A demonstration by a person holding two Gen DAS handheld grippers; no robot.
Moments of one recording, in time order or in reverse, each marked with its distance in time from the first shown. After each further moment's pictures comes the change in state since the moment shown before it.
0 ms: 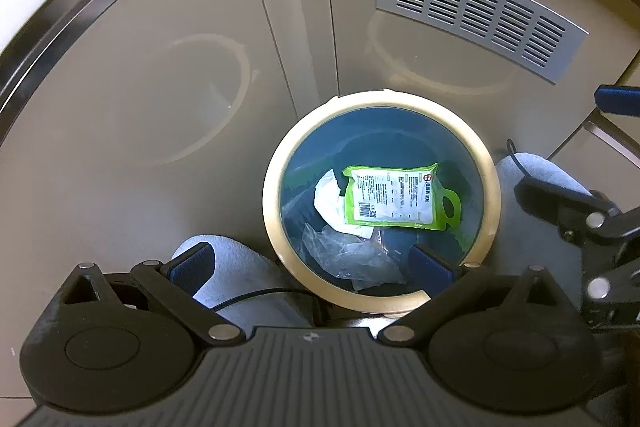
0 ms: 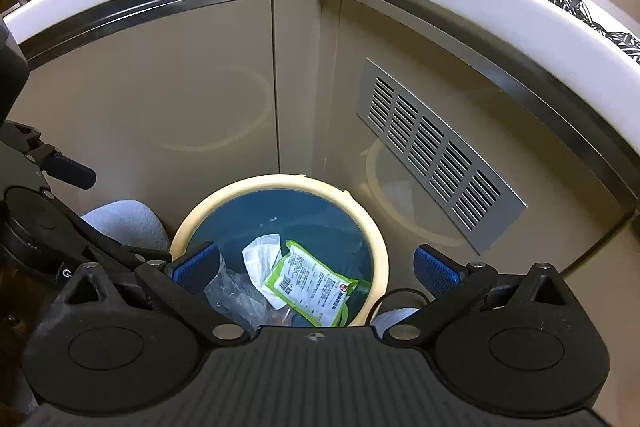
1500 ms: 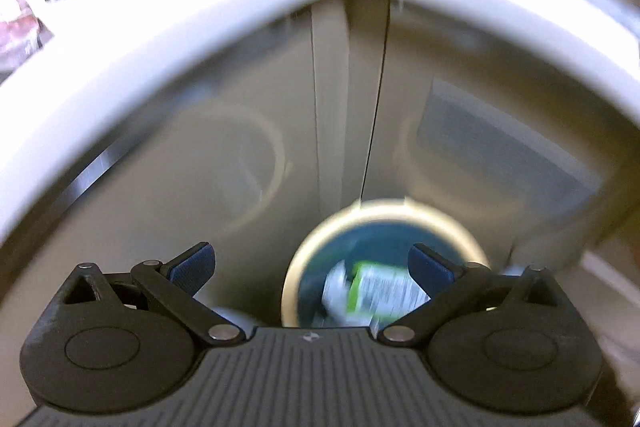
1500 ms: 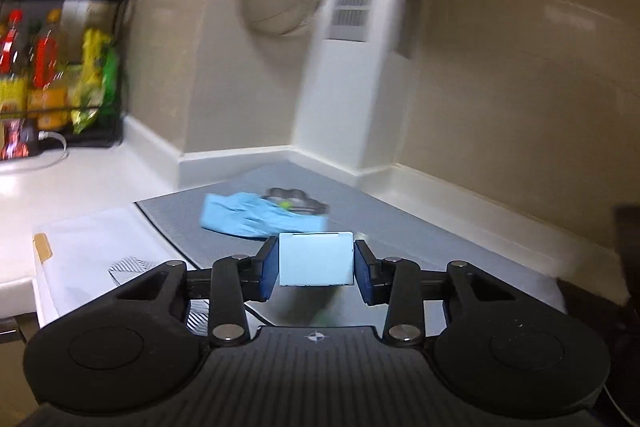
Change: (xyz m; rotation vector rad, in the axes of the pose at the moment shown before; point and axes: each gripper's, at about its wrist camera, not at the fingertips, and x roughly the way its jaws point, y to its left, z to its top) left arm -0.050 0.051 0.052 -0.186 -0.226 -0.013; right arm -0.008 -0.175 0.230 0.119 -0.487 -0.381
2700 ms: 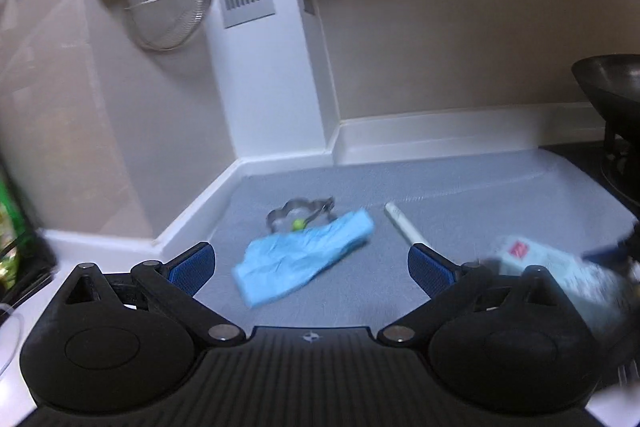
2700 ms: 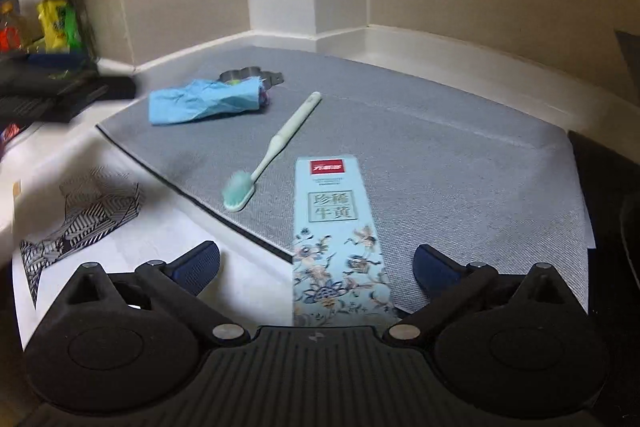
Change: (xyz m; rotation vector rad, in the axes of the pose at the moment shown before) left arm 0.059 -0.182 0.326 0.404 -0.541 -0.259; right arm 0.041 -0.078 -0.052 0.163 0.331 0.112
